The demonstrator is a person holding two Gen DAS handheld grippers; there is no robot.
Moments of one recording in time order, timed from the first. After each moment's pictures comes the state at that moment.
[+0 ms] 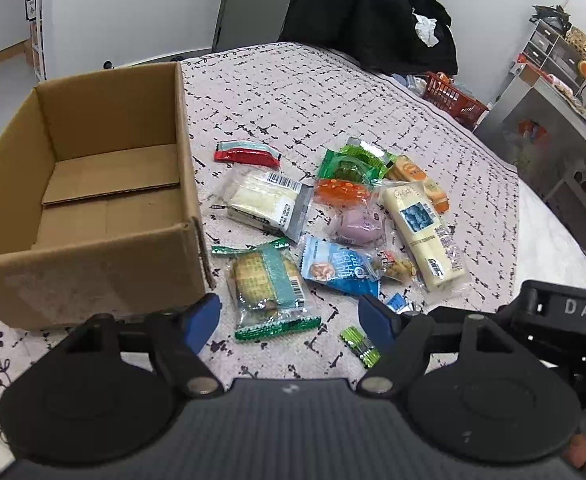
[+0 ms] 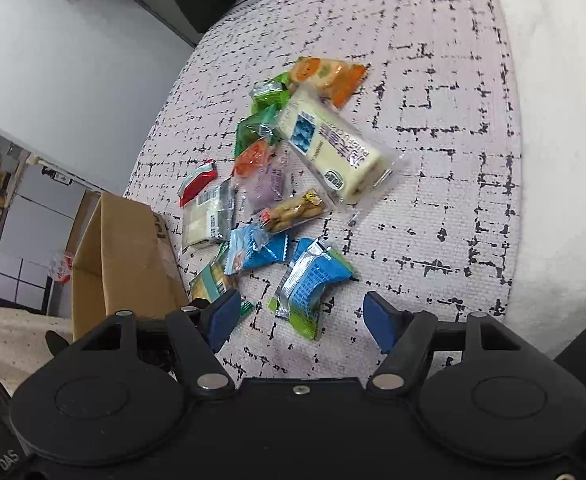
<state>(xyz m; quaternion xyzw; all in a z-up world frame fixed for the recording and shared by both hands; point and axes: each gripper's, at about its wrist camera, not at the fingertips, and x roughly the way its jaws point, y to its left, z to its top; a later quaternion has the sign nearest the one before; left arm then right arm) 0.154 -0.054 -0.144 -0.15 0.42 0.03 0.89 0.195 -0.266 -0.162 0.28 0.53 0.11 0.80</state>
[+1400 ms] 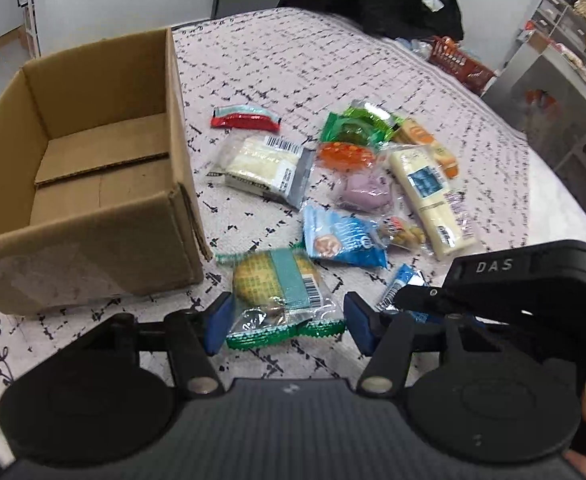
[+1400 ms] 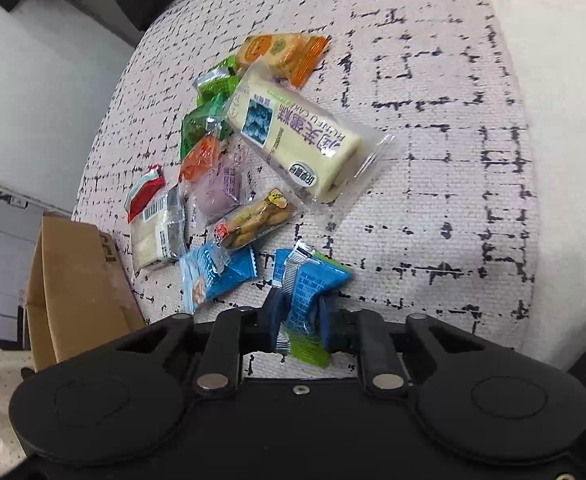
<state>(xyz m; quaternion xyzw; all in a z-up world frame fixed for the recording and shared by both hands) 0.157 -0.057 -0.151 -0.14 0.46 0.02 0.87 0.223 -0.249 -0.191 0.28 0.55 0.03 0.78</state>
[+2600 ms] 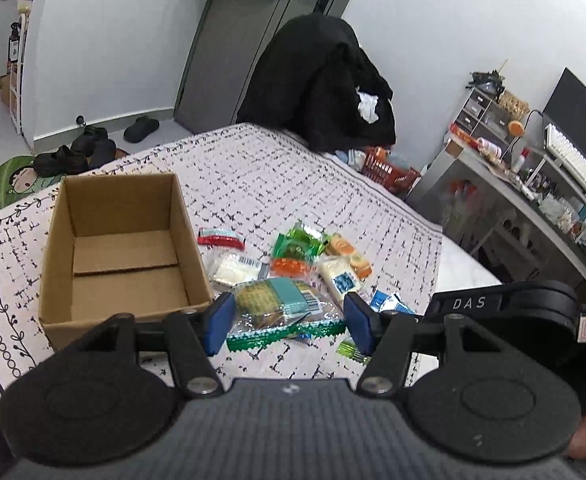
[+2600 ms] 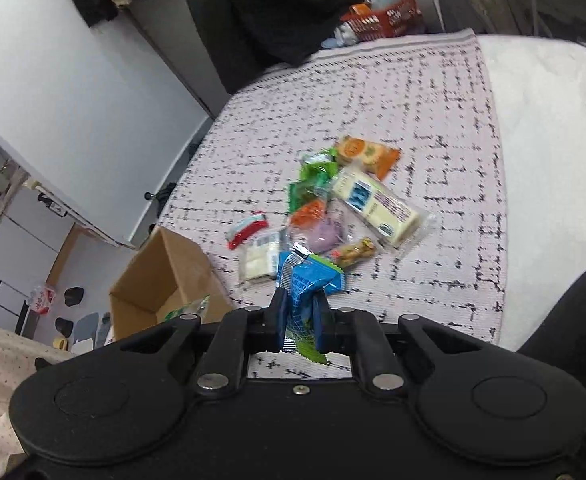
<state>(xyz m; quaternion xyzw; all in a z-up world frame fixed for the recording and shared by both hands) 0.079 -0.019 -0.039 -0.18 0.32 -0.04 0.93 0.148 -0.218 -0.058 0.23 0.44 0.07 0.86</state>
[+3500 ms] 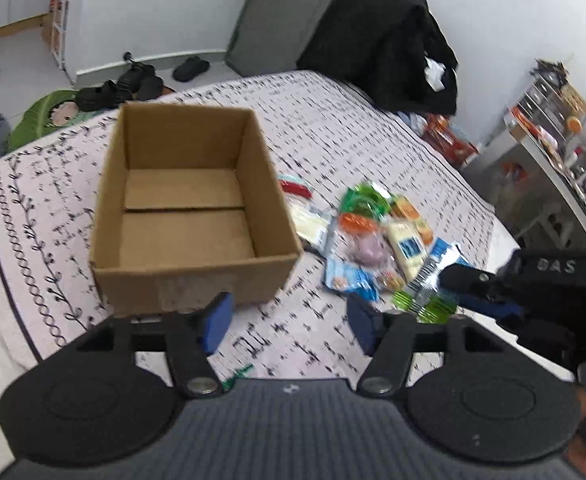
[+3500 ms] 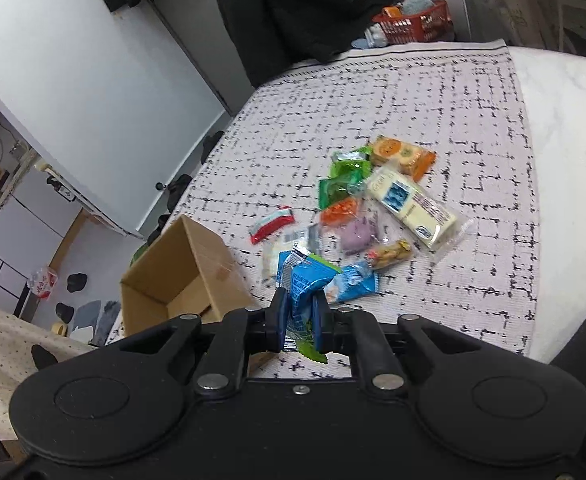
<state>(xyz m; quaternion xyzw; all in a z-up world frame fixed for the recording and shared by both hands) 0.094 0.018 -0.077 -0.22 0.41 0.01 0.89 0.154 -0.187 -0.065 0.21 0.44 0.08 0.87</state>
